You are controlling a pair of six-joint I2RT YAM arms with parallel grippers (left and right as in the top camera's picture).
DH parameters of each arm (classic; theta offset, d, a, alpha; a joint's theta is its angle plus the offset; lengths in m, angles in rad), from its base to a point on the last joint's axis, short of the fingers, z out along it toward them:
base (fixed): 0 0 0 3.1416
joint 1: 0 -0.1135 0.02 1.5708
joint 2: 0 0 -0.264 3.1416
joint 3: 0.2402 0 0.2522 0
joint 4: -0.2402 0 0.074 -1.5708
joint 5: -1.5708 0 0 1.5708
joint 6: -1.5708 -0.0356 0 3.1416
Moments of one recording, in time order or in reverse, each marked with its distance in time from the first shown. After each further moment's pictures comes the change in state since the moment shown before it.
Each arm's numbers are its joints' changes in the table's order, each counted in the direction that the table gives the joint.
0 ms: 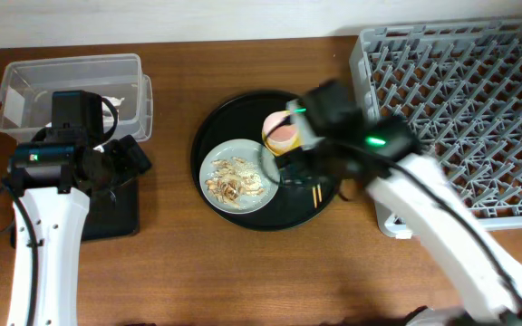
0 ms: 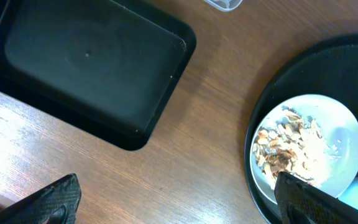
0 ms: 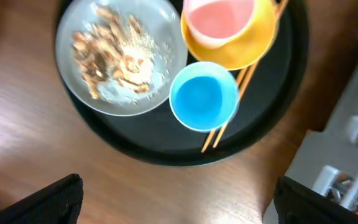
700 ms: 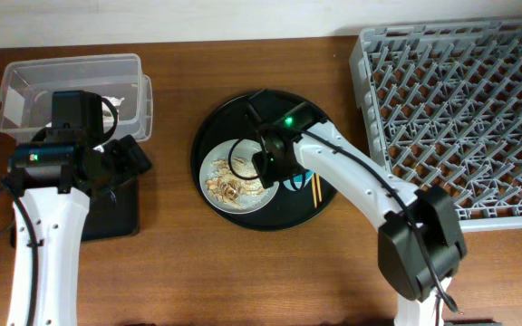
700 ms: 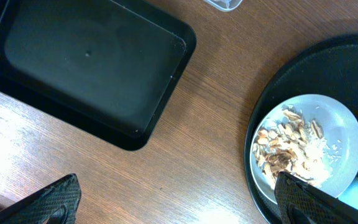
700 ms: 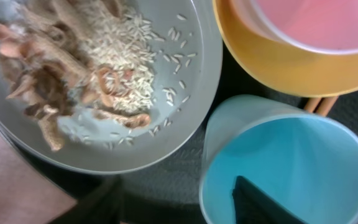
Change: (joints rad) left arm 0.000 0.000 0.000 0.000 0.000 0.000; right arm -0.021 0.388 0.014 0.146 0.050 -0.112
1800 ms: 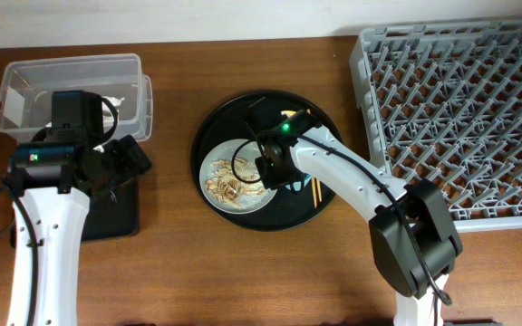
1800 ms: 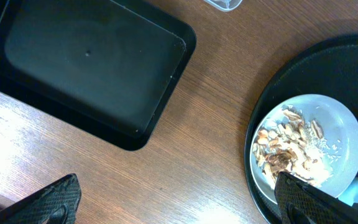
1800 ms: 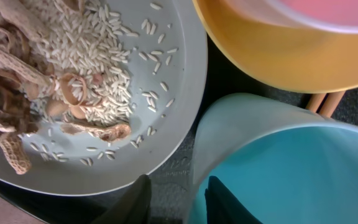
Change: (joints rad) left arm 0.000 0.000 0.000 0.000 0.000 0.000; right arm 0.000 0.014 -0.068 0.063 -0.035 -0.055
